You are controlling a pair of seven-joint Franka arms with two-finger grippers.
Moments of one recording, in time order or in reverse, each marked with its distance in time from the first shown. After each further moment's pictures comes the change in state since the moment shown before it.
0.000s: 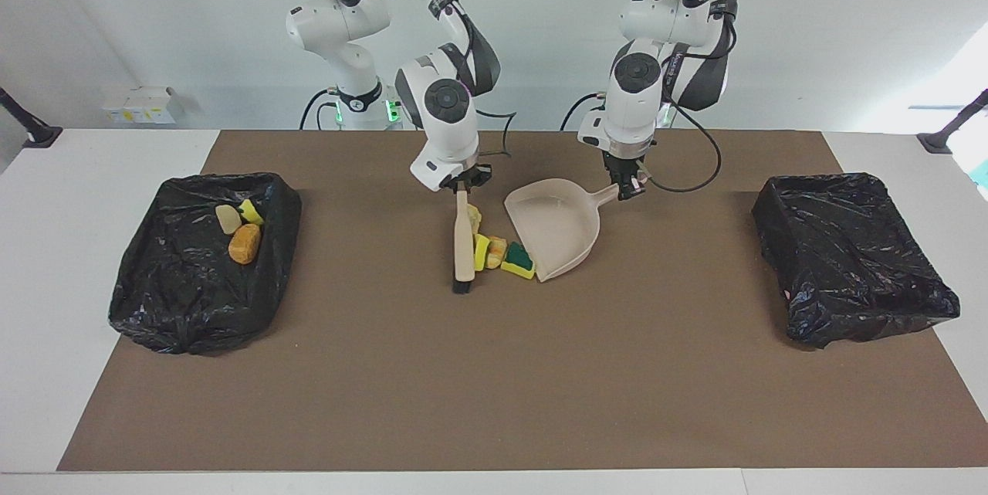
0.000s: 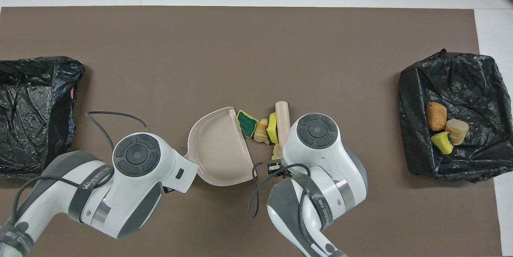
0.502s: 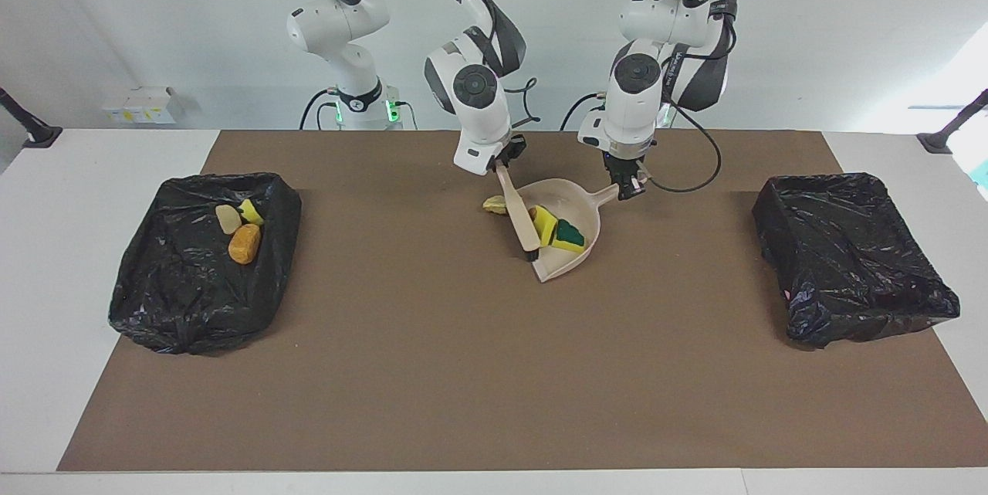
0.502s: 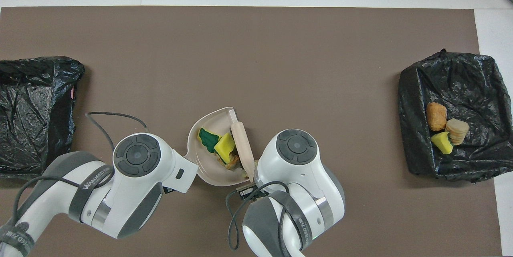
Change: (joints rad) left arm 0.000 0.000 0.000 -0.004 0.000 0.002 -0.005; right arm 0.075 -0.012 0.011 0.021 0.218 0.000 -0.178
